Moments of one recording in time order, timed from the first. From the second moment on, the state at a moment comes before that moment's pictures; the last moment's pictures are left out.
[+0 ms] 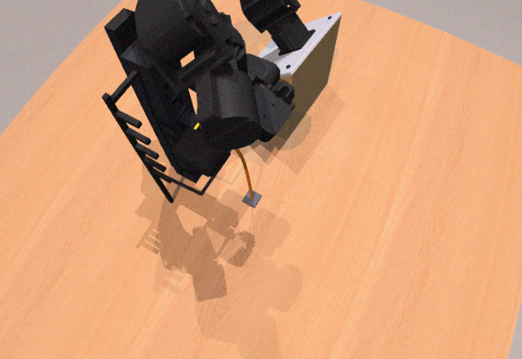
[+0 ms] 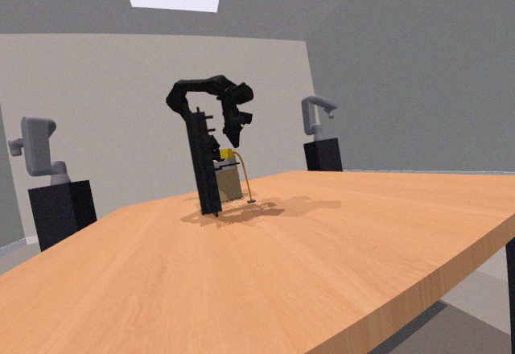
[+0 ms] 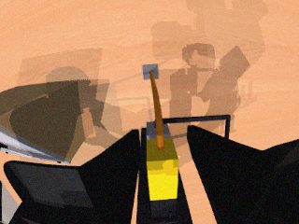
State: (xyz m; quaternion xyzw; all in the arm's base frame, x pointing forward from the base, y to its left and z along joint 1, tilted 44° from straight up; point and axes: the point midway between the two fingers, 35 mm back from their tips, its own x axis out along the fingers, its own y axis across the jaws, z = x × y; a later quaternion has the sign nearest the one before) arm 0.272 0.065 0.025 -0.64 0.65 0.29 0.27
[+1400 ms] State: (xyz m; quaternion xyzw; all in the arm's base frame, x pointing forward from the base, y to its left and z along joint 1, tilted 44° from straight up) arm 0.271 0.033 0.042 -0.64 0.65 0.29 0.27
